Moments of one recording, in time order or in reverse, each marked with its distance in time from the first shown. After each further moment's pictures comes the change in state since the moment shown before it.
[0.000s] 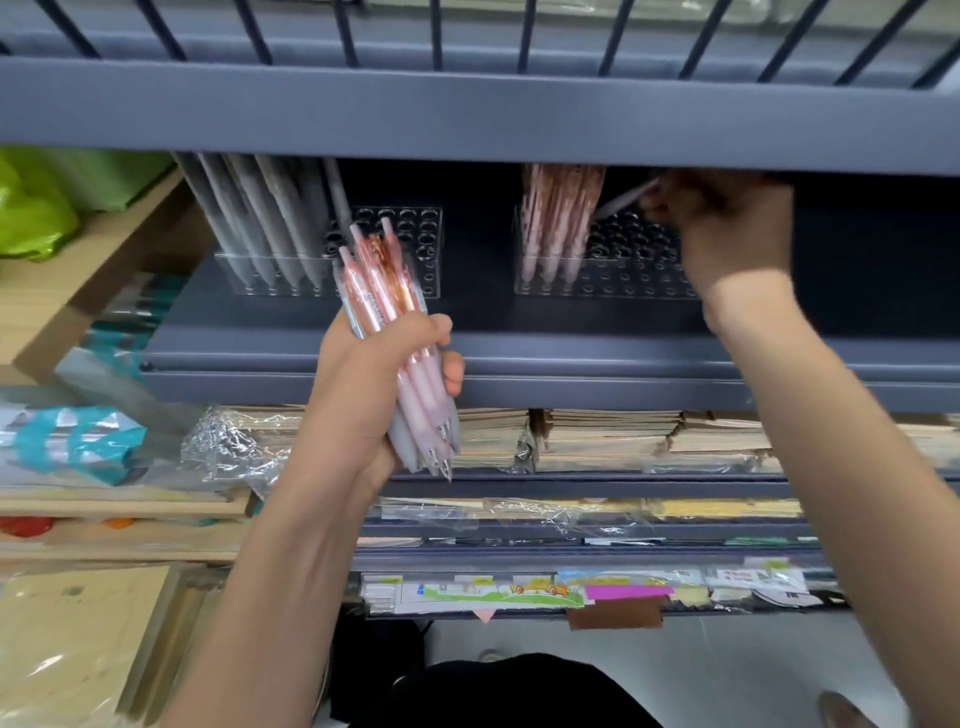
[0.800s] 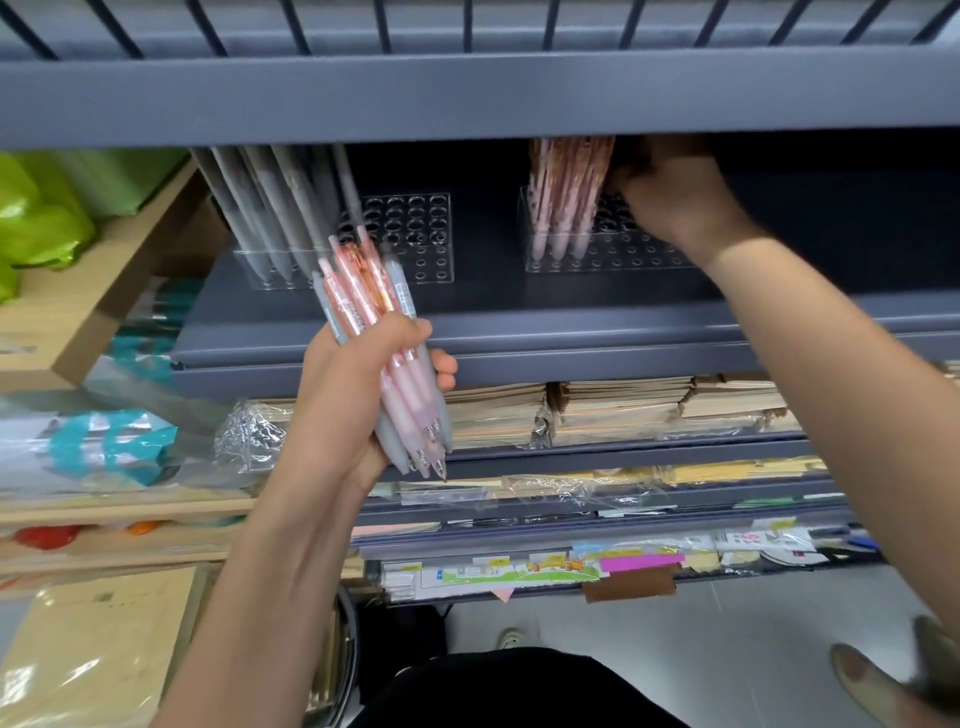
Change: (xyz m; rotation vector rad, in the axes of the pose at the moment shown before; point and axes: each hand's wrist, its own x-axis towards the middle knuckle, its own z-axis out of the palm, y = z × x) left_hand -0.016 0.016 -0.024 0.107 0.078 -0.097; right_hand 0.024 0.004 0.028 -0.665 -0.259 -0.056
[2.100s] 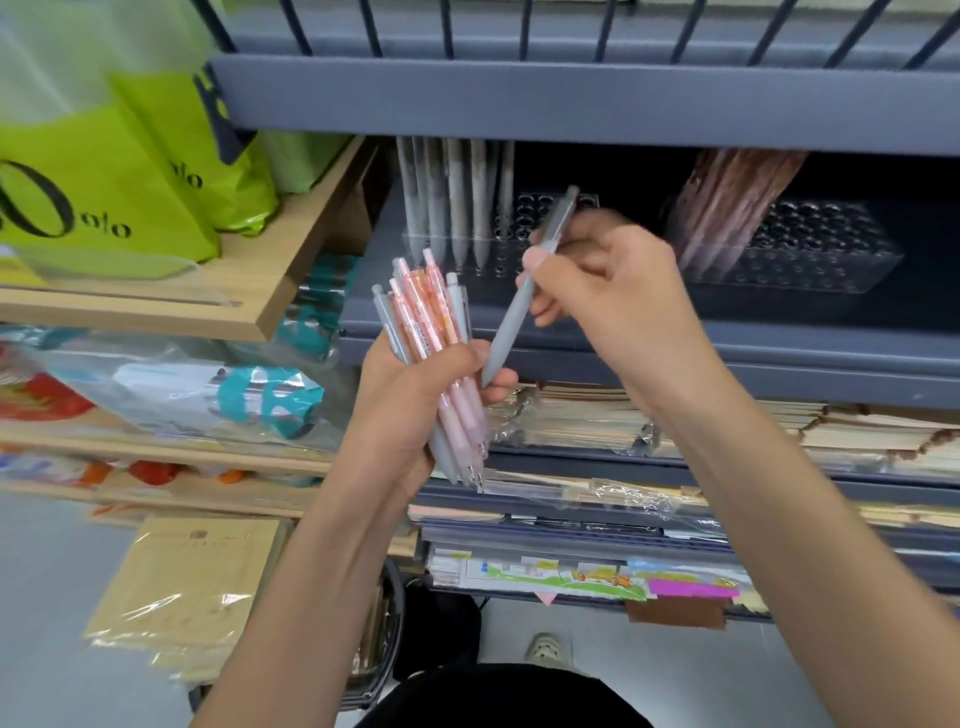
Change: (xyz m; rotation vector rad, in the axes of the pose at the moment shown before) left_hand -0.010 0.015 -0.077 -0.006 0.011 0.052; right_hand -0.129 -0.156 0.071 0.760 -0.240 -0.015
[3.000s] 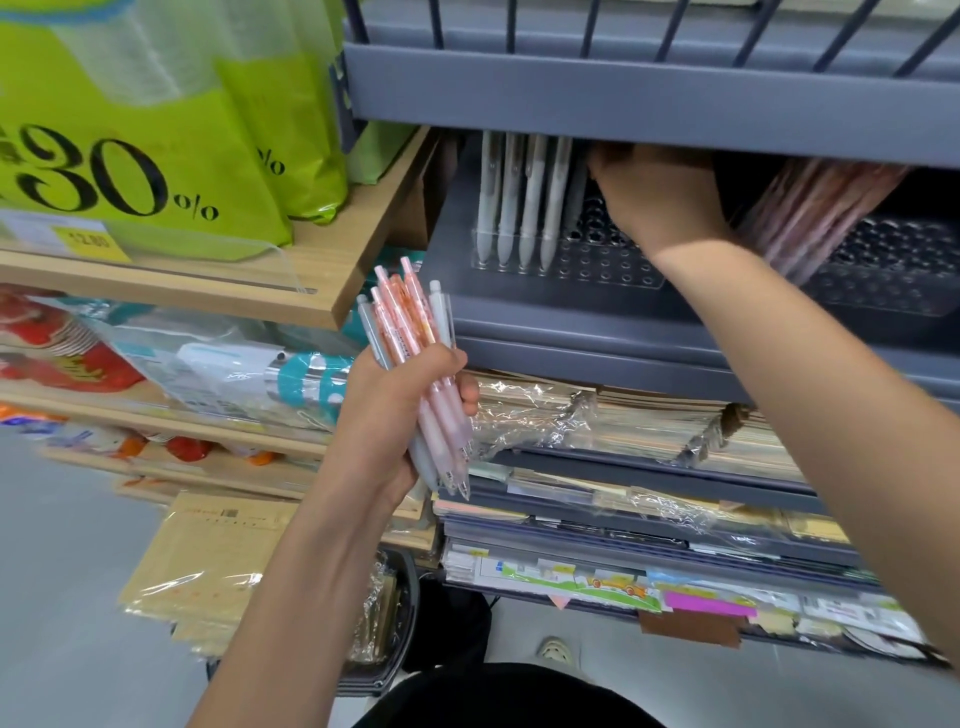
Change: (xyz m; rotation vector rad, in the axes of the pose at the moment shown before) left_hand -0.005 0.014 -0.054 -0.043 0.107 -0.052; right_hand 0.103 -0.010 0.024 -0.912 0.196 -0.151
